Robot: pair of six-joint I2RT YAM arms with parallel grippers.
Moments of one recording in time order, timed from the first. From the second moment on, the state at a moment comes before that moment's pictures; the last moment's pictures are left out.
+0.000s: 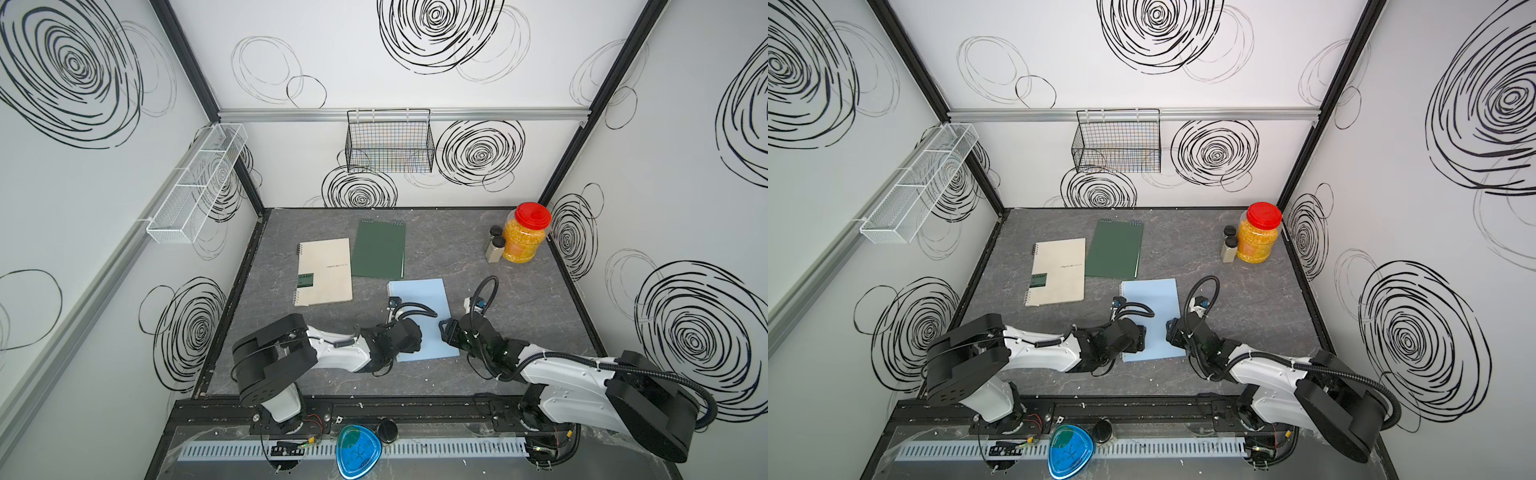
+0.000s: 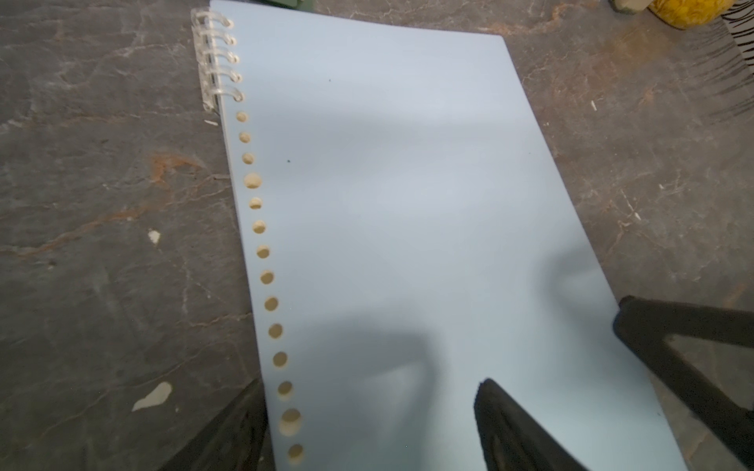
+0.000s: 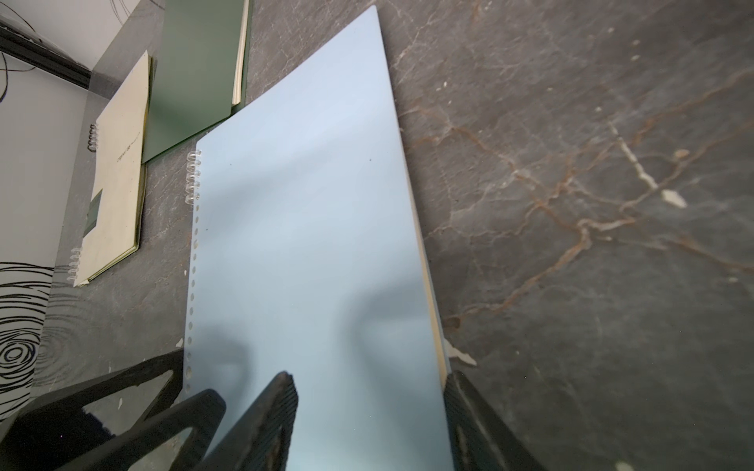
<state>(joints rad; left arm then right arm) -1.07 1.63 0.65 0.11 -0.40 -0.91 0.86 1.16 0.27 0.15 0.21 0.97</state>
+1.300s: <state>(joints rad) -1.07 1.59 0.63 0.13 -0.38 -0.91 0.87 1.13 0.29 0.10 0.26 0.97</state>
